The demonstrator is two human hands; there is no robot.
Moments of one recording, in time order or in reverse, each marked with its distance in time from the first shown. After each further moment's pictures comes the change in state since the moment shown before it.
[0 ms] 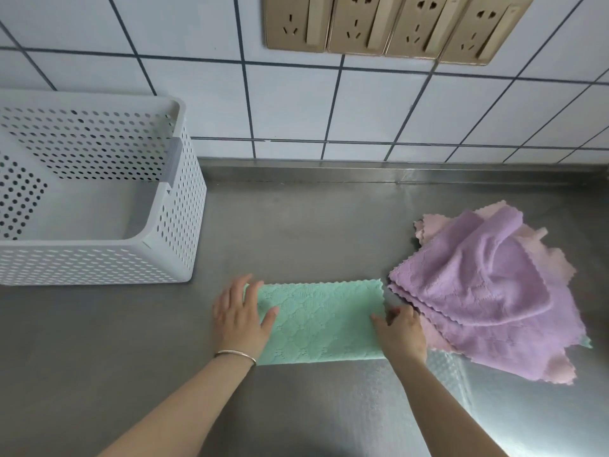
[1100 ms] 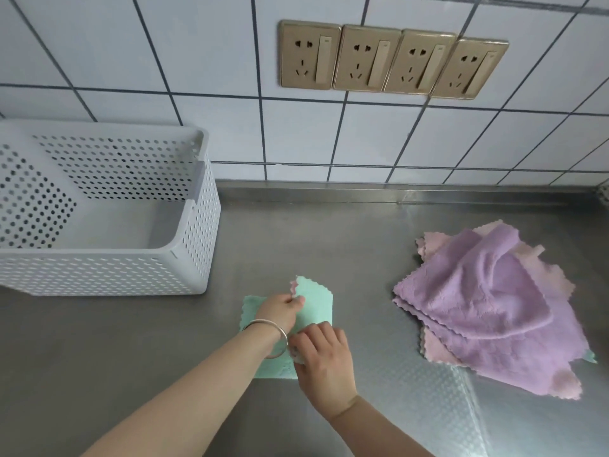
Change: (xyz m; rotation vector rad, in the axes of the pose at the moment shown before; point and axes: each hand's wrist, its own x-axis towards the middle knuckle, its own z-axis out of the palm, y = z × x) left_hand 0.026 0.060 -0.052 -0.611 -0.530 -0.305; right_hand -0.098 -0.063 0.048 -0.002 0.380 -1.187
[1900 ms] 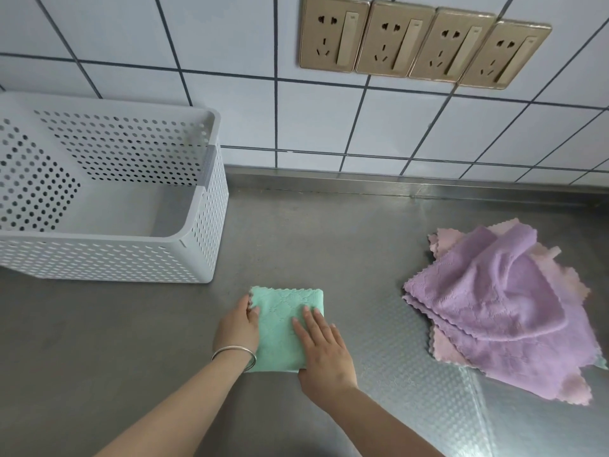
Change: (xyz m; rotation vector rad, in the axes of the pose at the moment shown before) left_hand 0.005 -0.088 -0.016 0.129 0.331 -0.135; right_hand -0.020 0.010 0.033 -0.191 -0.626 0.133
